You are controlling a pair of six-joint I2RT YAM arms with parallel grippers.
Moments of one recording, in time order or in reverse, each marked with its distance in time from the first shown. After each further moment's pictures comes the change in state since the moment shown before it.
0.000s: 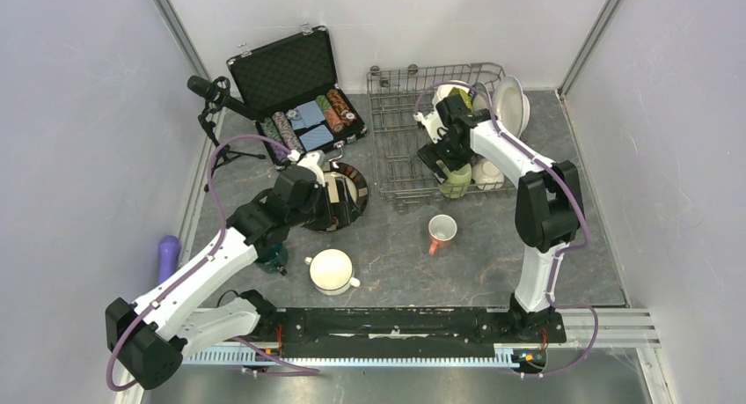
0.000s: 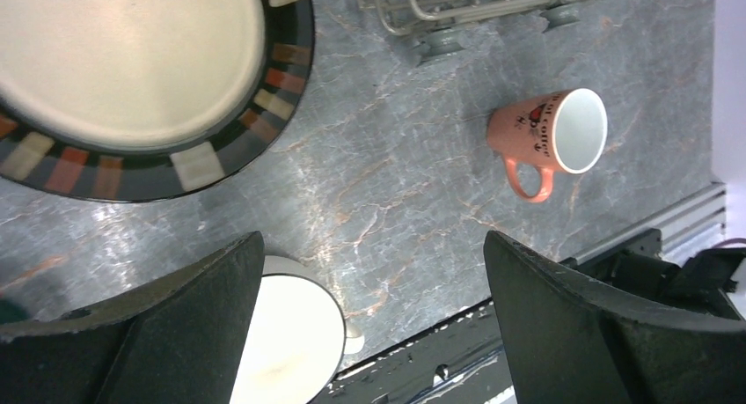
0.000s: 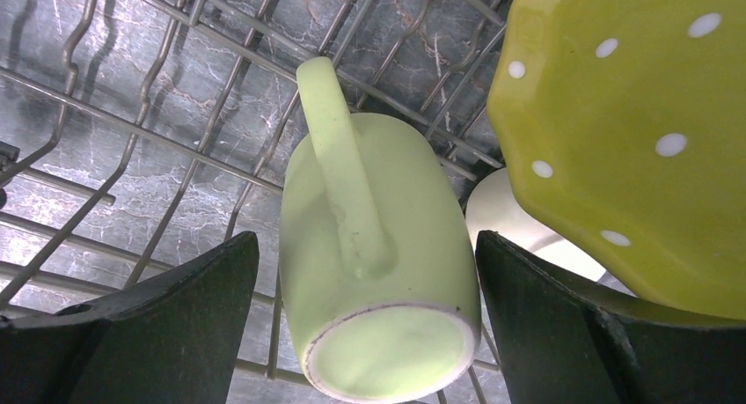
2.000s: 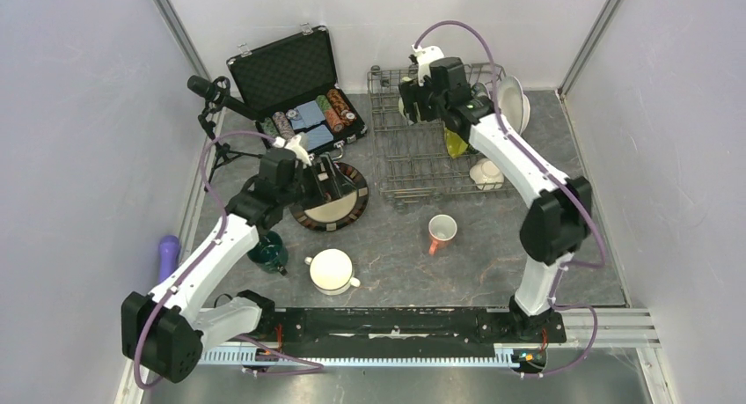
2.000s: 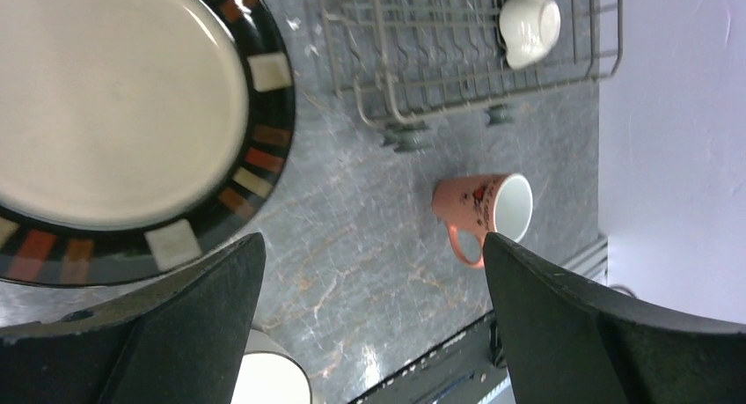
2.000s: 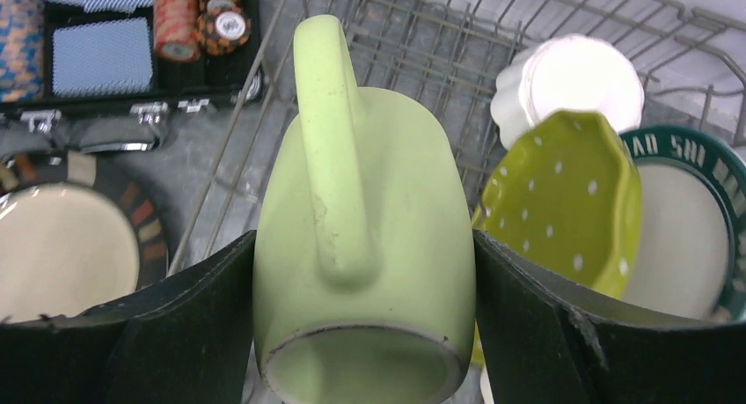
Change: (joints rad) left arm 0.271 0.083 -0.017 0.203 0.240 -0.050; right arm 0.091 -0.042 0.203 0.441 0.078 0.289
